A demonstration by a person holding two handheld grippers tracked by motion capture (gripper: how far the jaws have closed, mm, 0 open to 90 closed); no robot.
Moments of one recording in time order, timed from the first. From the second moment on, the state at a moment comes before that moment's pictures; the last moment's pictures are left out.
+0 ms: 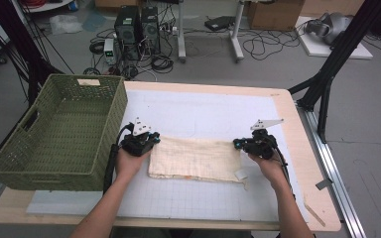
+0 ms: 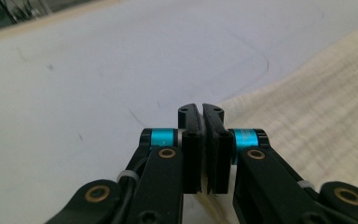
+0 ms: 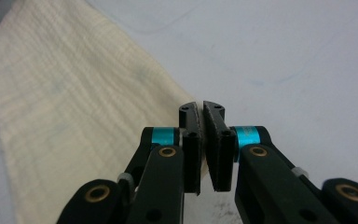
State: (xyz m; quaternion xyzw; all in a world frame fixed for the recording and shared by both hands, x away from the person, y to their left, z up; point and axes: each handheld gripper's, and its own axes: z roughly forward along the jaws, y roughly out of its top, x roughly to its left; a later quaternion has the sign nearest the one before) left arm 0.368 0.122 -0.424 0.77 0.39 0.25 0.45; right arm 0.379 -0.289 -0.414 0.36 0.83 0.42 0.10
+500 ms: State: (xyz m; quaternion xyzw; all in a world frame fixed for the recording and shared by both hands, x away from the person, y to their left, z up) left arm 0.357 0.124 -0.431 0.77 0.36 0.26 0.47; right arm 0.371 -0.299 -0.420 0.36 0.81 0.45 0.10
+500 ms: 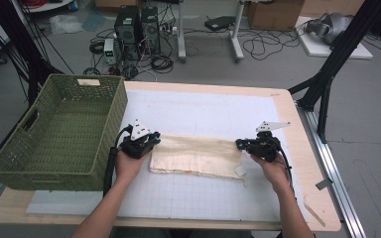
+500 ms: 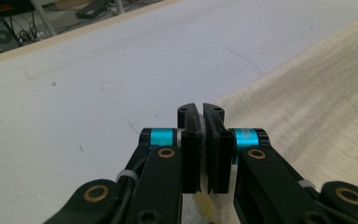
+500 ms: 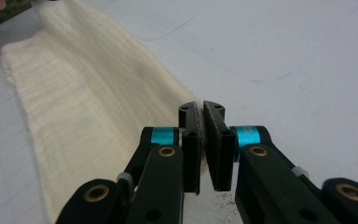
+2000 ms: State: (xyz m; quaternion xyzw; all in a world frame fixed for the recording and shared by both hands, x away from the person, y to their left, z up) left arm 0.294 0.139 -0.446 0.81 0.31 0.21 0.46; right arm 0.315 -0.301 -0.425 0.32 0.82 0.47 0.06
